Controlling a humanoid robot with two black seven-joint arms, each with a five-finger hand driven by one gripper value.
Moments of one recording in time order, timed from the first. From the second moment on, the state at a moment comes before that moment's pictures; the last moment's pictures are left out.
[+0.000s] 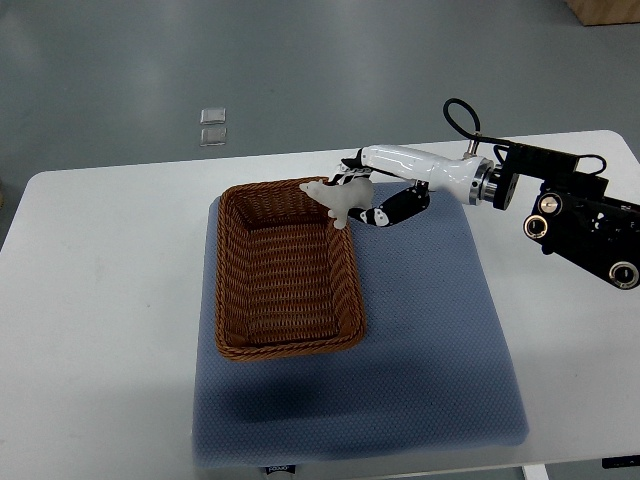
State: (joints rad) left arm 0.01 0.00 -0.16 -0.15 0.04 -0.02 0.06; right arm 0.88 -0.42 0.51 1.16 -1.45 0.18 0.39
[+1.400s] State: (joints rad) left arm 0.01 0.00 -0.16 -0.15 0.04 -0.02 0.06; right arm 0.80 -0.35 0.61 1.04 -1.10 0.02 0.40
